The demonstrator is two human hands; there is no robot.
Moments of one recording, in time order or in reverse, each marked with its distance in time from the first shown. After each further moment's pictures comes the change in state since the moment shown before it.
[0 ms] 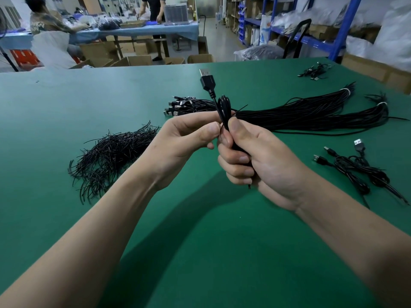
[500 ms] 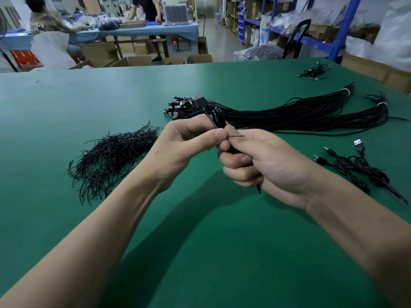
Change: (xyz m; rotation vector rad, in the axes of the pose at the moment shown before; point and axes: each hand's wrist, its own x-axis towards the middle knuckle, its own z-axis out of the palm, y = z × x) left_hand 0.000 -0.006 -0.001 0.148 -0.010 0.047; right_hand -0.001 -0.008 -0.005 -0.049 0.019 0.199
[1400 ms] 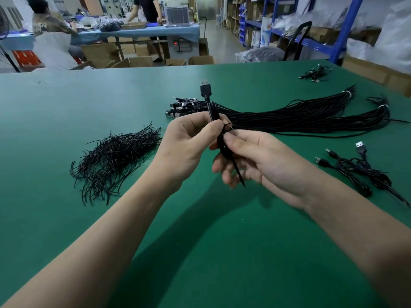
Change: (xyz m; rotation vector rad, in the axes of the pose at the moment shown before) left_hand 0.001 0.009 0.016 0.037 0.237 0.001; right_hand 0.007 0.009 -0.009 -0.110 0.056 -0.063
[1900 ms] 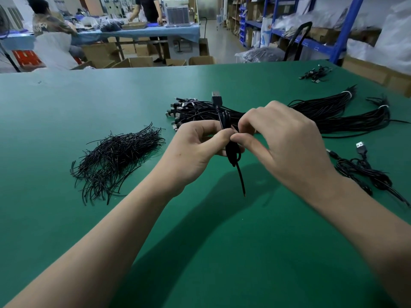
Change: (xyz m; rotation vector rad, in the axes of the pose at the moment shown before) left_hand 0.000 -0.002 0.006 0.099 -0.081 -0.086; right_hand -0.004 -0.009 -0.023 -1.451 0.521 -0.774
